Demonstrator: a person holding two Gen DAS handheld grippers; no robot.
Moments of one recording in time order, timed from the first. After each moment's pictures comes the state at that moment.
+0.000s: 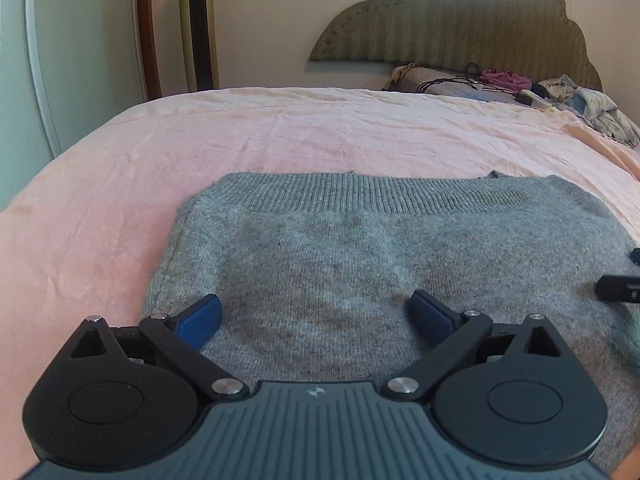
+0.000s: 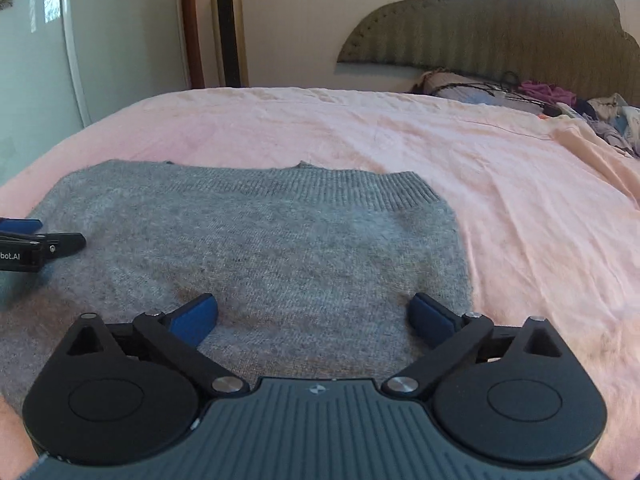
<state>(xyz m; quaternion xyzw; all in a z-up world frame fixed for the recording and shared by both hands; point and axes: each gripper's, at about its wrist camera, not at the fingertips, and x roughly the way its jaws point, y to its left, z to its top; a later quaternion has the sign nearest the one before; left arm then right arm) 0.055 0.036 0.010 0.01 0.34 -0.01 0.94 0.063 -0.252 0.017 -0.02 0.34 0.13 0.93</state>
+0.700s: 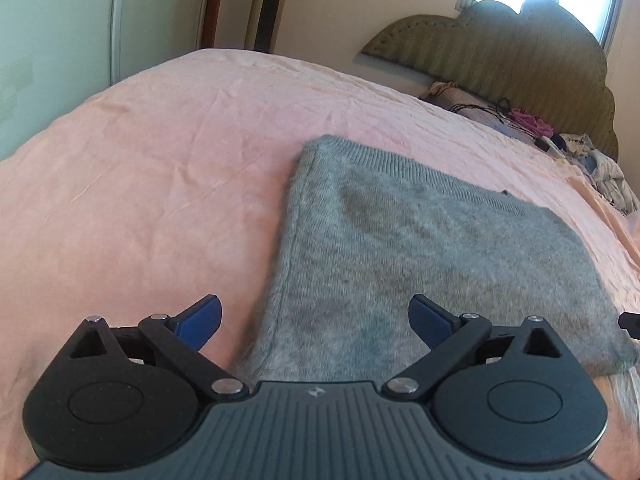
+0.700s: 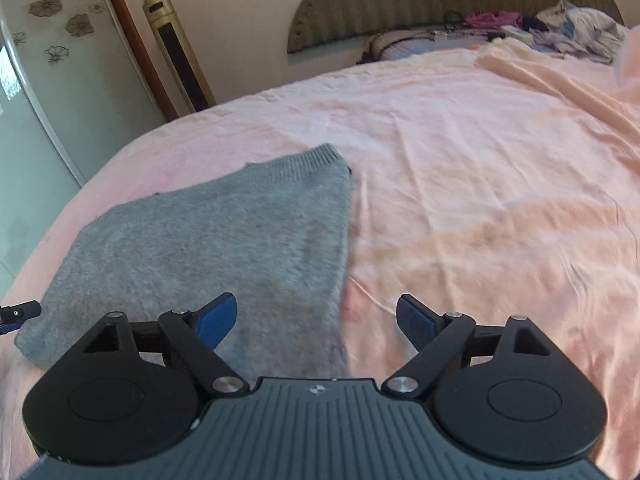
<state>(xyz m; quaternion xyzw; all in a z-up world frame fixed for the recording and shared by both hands) -0.035 0.116 0.030 -0.12 0.37 0.01 0.92 0.006 -0.343 0.036 0.13 0.39 0.11 0.91</state>
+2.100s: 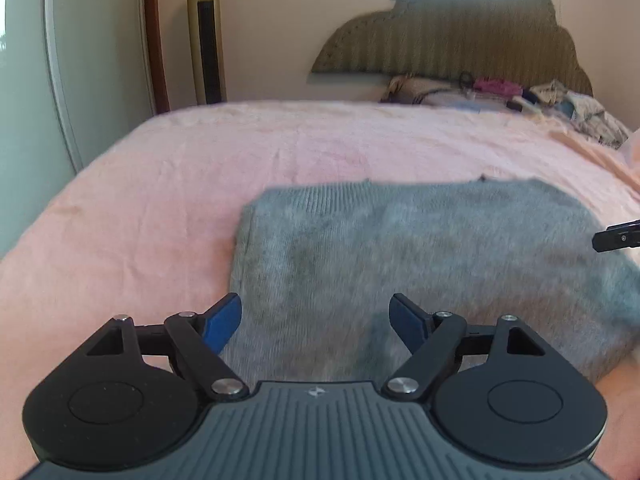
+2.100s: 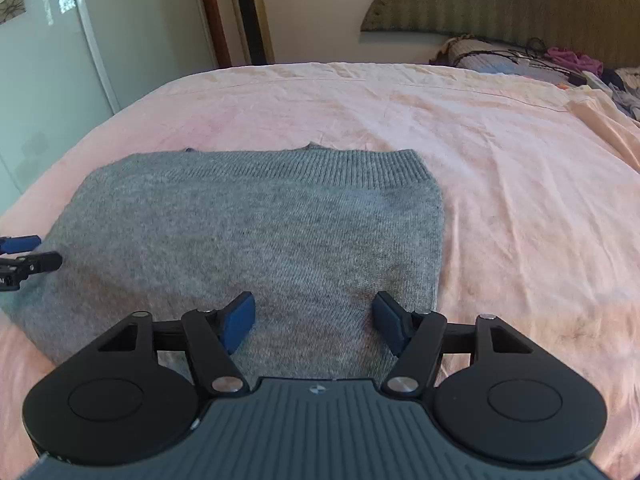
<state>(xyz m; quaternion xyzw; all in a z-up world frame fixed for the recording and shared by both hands) -0.005 0.072 0.054 0.01 0.31 -0.02 0.95 0.060 -0.278 0.043 0.01 0.39 0.18 0.90</state>
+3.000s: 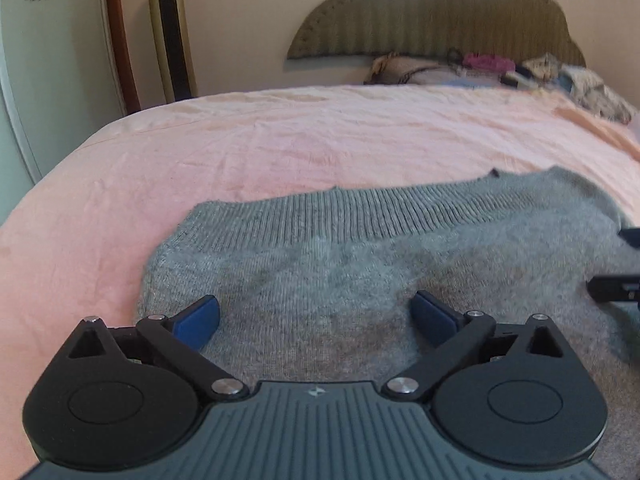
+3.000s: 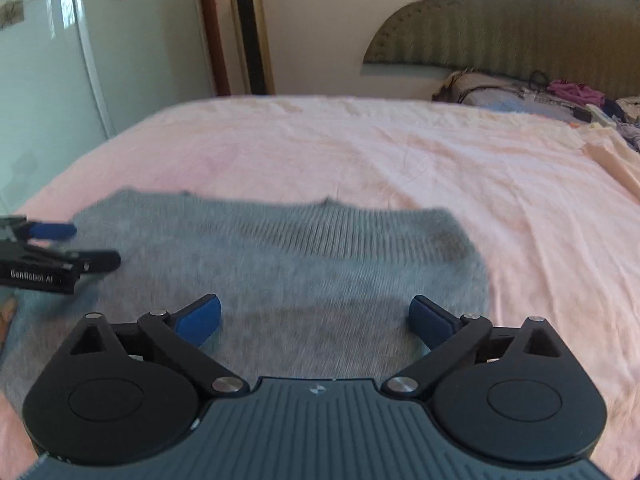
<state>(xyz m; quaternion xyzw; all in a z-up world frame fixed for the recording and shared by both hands) 0.089 0.038 0.013 0.02 0.35 -0.04 0.94 0.090 -0.240 0.023 -0.02 0.36 0.18 0.91</state>
